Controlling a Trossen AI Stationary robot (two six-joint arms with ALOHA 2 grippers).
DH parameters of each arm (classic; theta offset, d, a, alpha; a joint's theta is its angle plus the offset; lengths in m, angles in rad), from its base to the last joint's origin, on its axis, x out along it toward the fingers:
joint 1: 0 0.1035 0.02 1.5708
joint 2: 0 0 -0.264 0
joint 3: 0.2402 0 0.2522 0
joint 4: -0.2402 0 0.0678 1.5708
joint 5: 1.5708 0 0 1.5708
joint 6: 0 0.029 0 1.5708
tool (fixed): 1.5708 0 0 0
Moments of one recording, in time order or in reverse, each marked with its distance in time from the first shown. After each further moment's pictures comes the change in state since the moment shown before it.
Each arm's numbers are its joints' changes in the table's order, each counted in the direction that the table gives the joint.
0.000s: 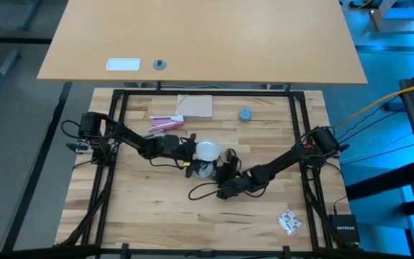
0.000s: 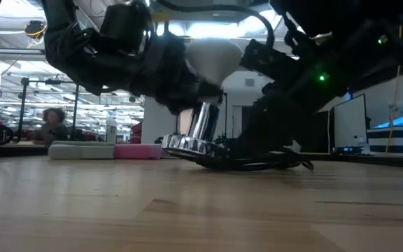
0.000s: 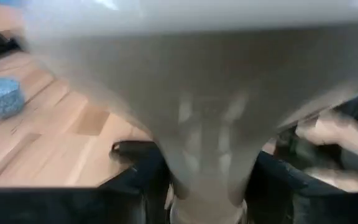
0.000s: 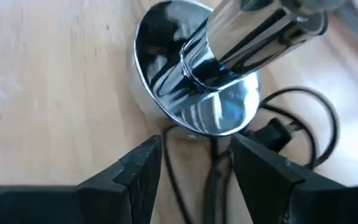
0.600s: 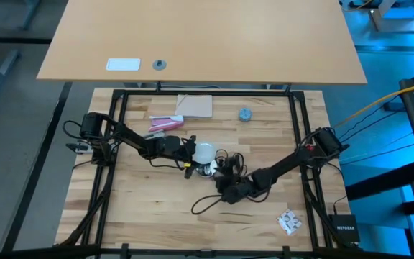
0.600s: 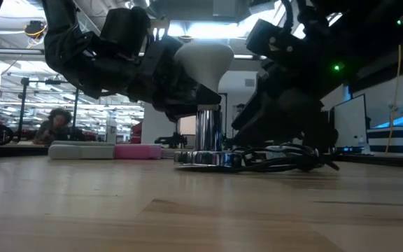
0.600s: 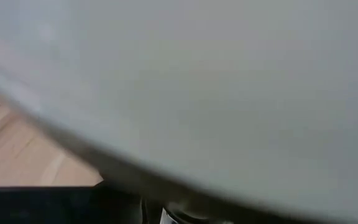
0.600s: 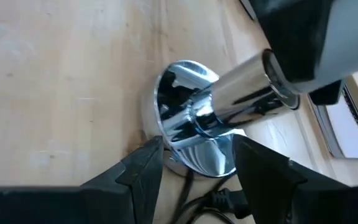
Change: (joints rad) left arm -0.001 -0.006 -0.004 0.004 0.025 -0.037; right arm 0.056 0.015 0.038 -0.061 0.122 -0.307
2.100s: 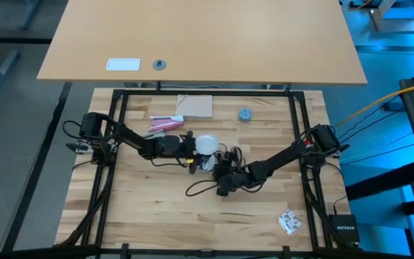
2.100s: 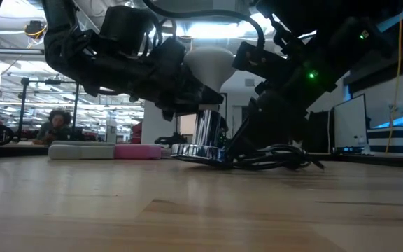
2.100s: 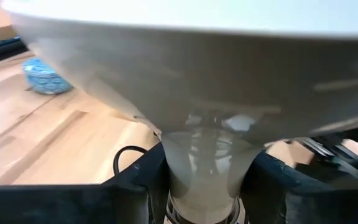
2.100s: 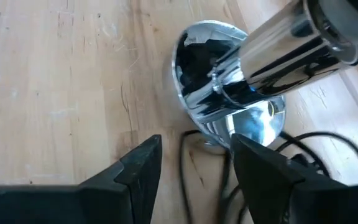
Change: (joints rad) left arm -0.002 0.004 0.002 0.018 -0.198 -0.058; right arm -0.102 -0.002 0.000 -0.026 -0.177 0.226
